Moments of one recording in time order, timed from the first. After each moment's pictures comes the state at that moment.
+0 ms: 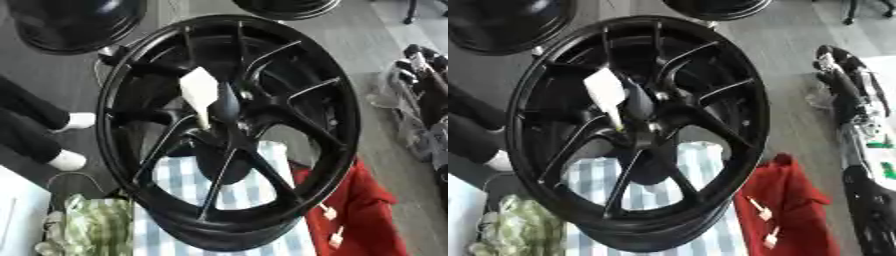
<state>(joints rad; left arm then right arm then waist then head) -1.21 0.69 -0.39 -1.56 -0.22 0.05 -0.91 -0.32 -0.38 -0.25 -1.49 -0.29 0.05 -0.12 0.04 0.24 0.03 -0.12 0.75</state>
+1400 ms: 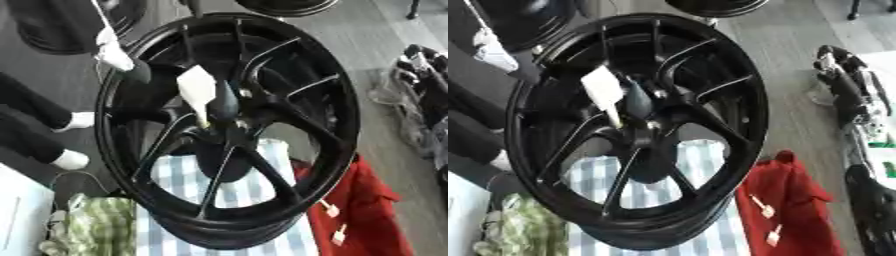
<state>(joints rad) -1.27 0.60 -0.58 -1.54 -0.13 -0.05 -0.91 -0.33 -0.39 -0.24 -1.48 -0.29 0.05 -0.11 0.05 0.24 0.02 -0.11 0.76</state>
